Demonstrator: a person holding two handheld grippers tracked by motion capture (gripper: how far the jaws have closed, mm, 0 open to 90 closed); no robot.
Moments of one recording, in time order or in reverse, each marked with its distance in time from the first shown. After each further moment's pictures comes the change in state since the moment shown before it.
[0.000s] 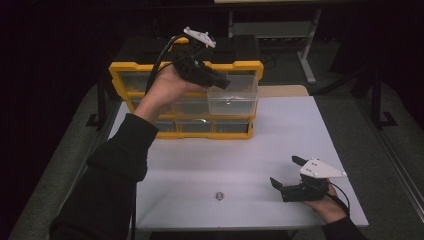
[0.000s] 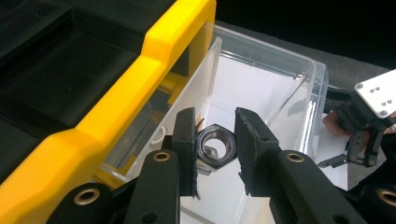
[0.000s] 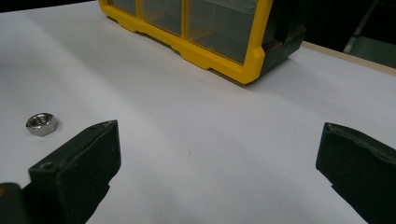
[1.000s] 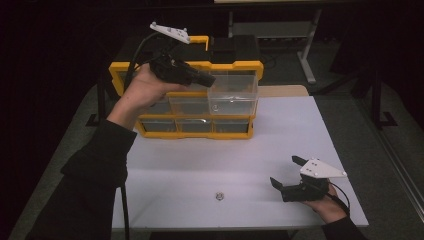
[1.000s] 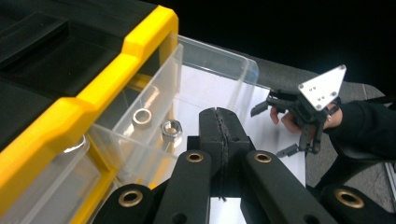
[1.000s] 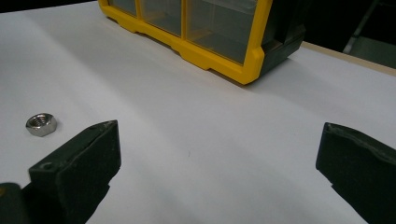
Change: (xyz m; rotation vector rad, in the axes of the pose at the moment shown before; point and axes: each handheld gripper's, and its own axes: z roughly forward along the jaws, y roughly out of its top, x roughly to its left) left arm -0.008 -0.018 -0.053 -0.090 -0.106 0.009; right arm -0.001 0.000 0.000 -0.006 -0.001 -0.011
